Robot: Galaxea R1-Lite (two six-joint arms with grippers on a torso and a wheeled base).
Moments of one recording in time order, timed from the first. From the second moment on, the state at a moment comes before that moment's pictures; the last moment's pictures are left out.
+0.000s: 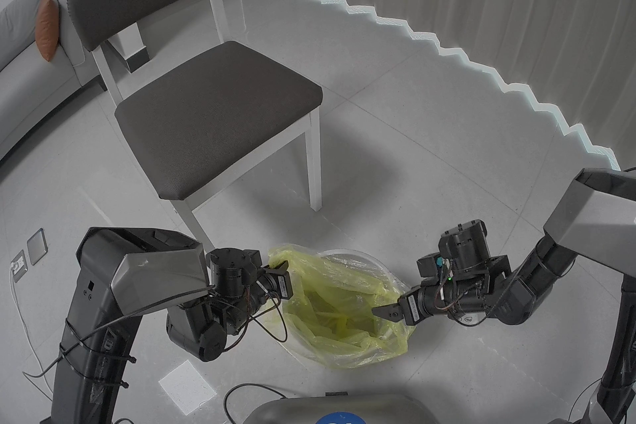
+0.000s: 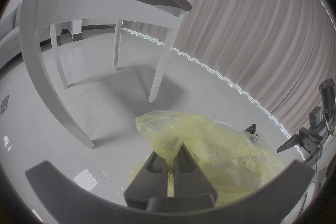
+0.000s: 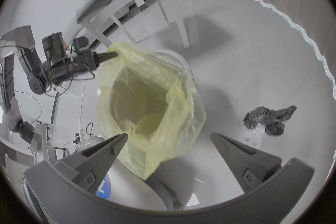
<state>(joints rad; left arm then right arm) -0.45 2.55 -0.86 -1.38 0.02 -0.25 0.48 2.19 -0.77 -0.64 0.18 0.09</state>
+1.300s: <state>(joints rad) -0.45 2.49 -0.64 -1.55 -0.02 -0.34 0.57 2.45 -1.35 -0.40 -0.01 -0.26</state>
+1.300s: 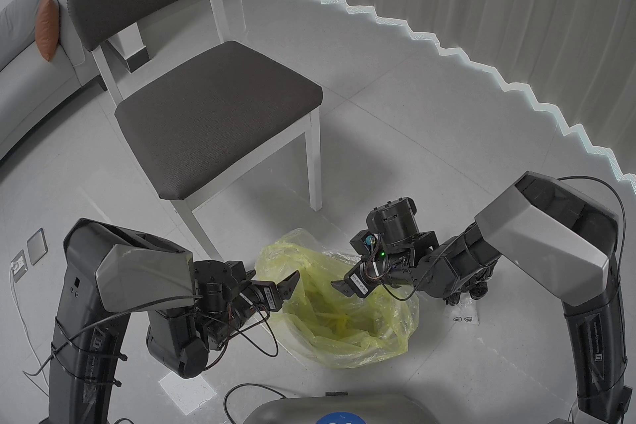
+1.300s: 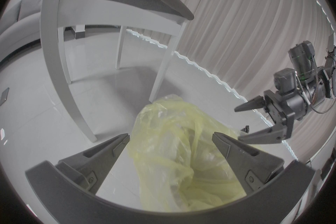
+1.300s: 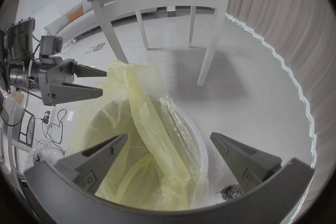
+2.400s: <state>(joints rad) -0.45 2.46 -0.62 -1.55 -0.01 -0.35 0.53 2.47 -1.43 -0.39 -0.04 -0.27</state>
